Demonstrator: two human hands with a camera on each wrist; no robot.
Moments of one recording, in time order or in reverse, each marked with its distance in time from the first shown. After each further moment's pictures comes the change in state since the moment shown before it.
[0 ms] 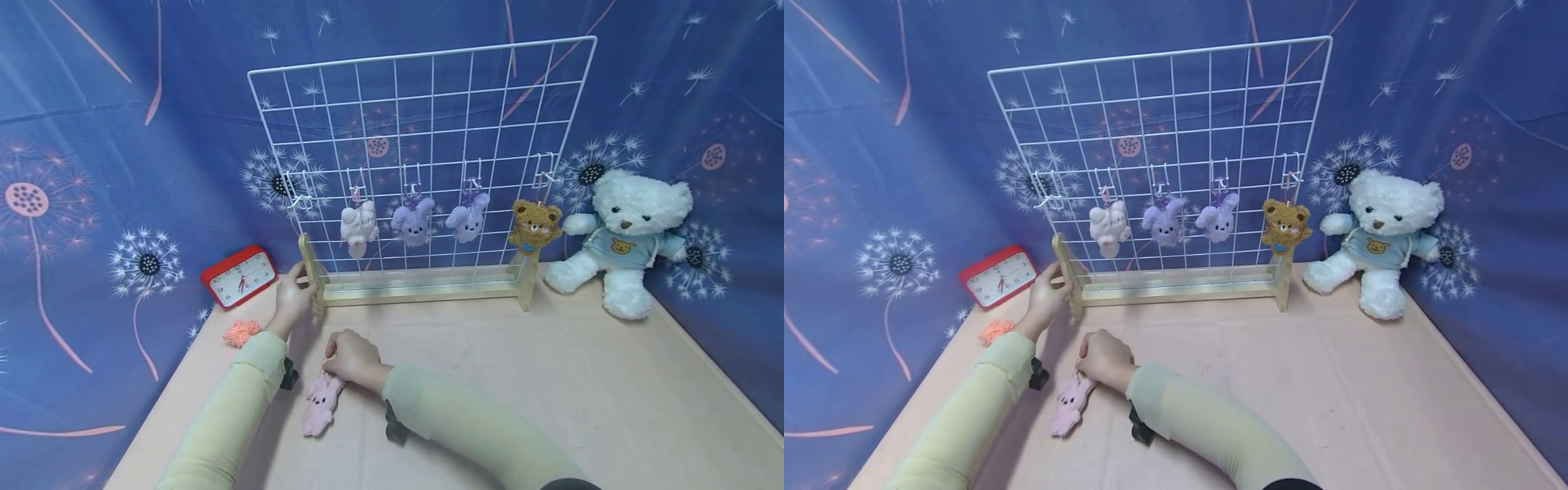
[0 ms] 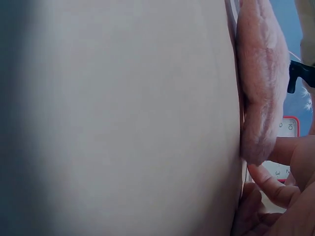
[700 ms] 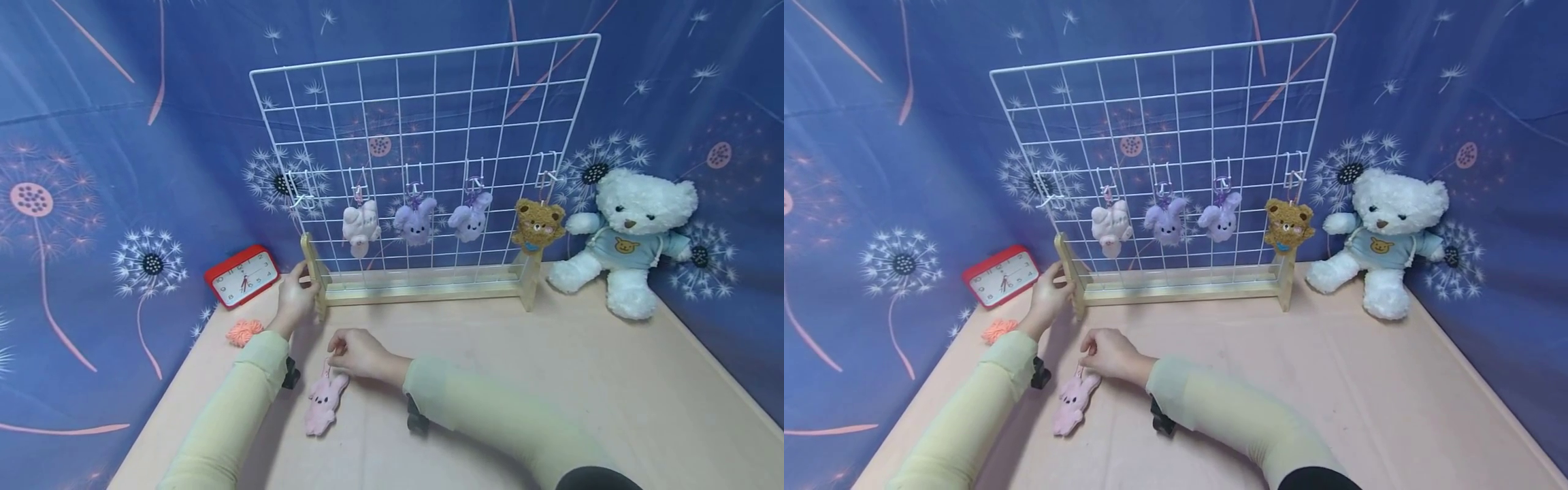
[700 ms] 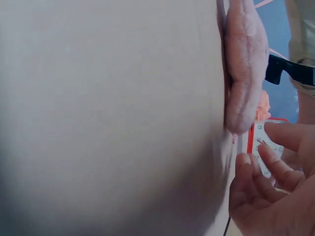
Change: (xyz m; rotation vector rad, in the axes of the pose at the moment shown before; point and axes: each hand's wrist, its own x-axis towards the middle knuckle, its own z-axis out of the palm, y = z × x) left_hand -0.001 0.002 0.000 0.013 0.007 -0.009; right_hand 0.002 0.015 -0.017 0.283 -0.090 -0.270
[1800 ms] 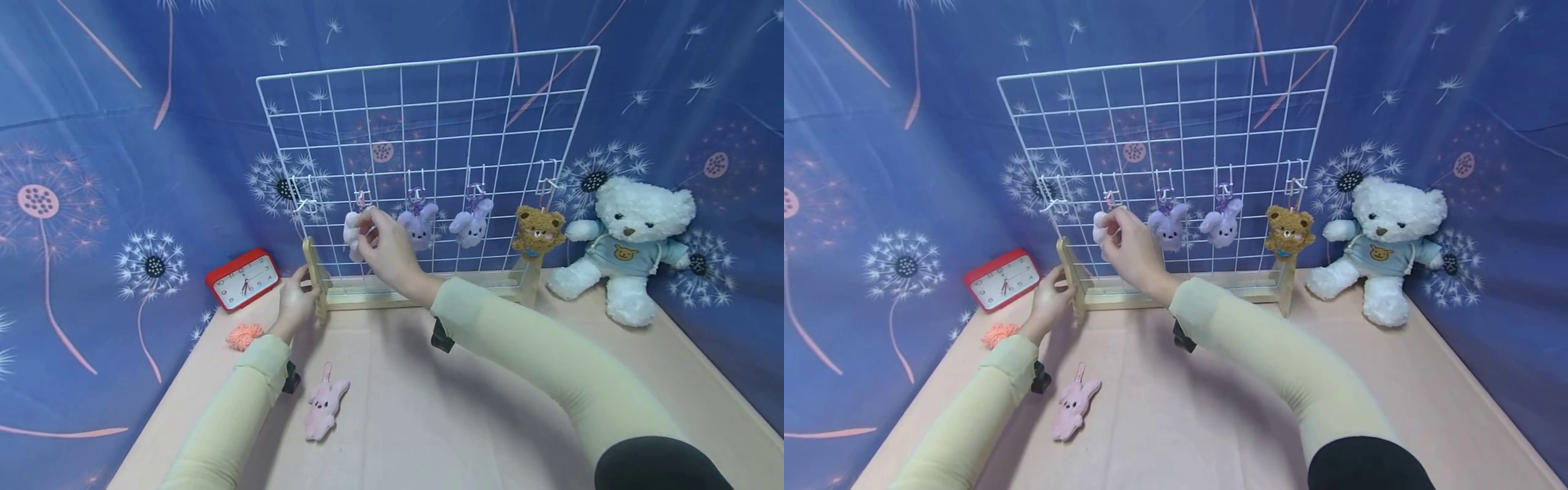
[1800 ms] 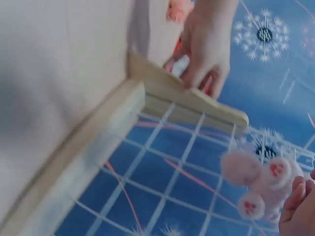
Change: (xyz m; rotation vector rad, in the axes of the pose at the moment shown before) left_hand -0.002 -0.001 0.001 -0.036 -0.014 0.000; right_hand 0.036 -0.071 -0.154 -0.033 0.565 -0.336
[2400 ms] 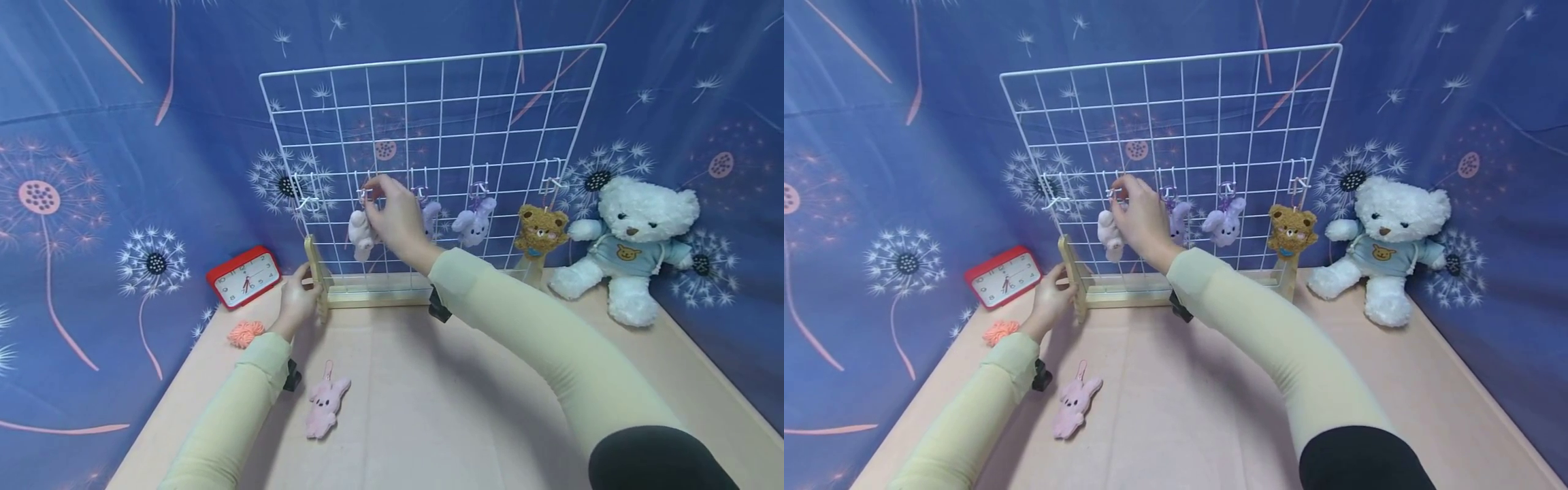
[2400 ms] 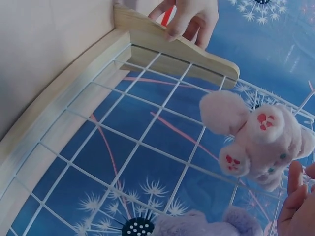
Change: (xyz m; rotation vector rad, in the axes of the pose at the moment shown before) left_hand 0.001 -0.002 -0.001 -0.006 0.002 0.013; right_hand 0.045 -0.001 -0.017 -0.228 0.086 0.066
